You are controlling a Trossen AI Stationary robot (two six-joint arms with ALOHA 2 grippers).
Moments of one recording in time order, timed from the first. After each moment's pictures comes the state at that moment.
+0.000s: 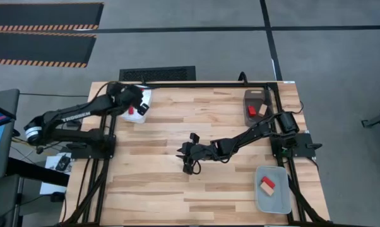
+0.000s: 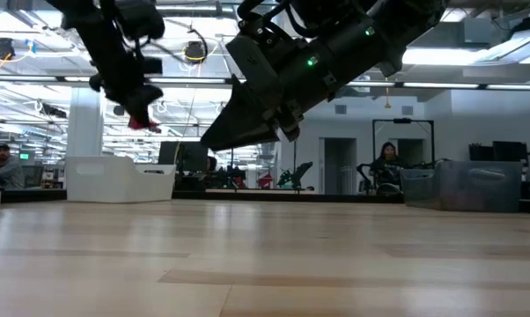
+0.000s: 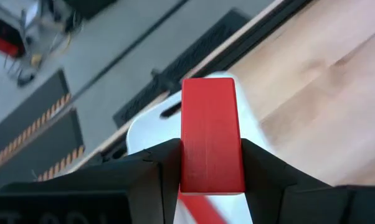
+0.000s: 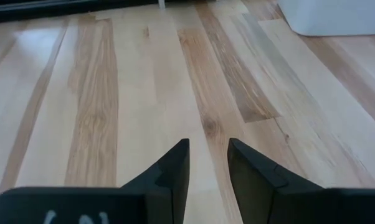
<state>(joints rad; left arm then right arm) 0.52 1.04 0.76 -0.64 -0.60 -0.14 0.21 1.98 1.14 0.30 0.32 0.26</state>
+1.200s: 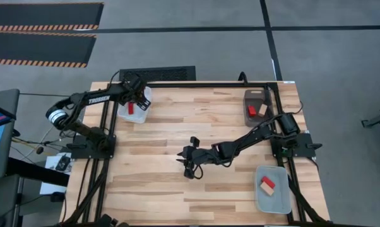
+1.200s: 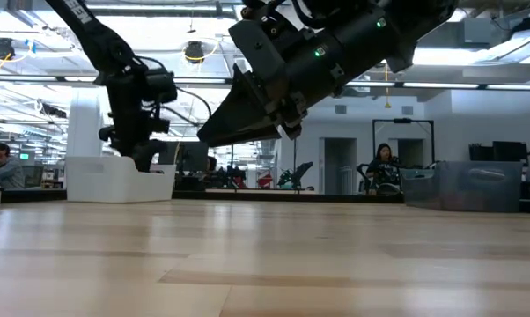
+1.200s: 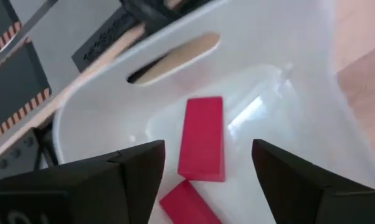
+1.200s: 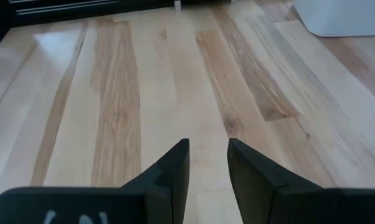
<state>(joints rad) 0.85 1.43 0.76 -0.46 -0.32 0.00 0.25 1.98 1.14 0.32 0.32 0.28</state>
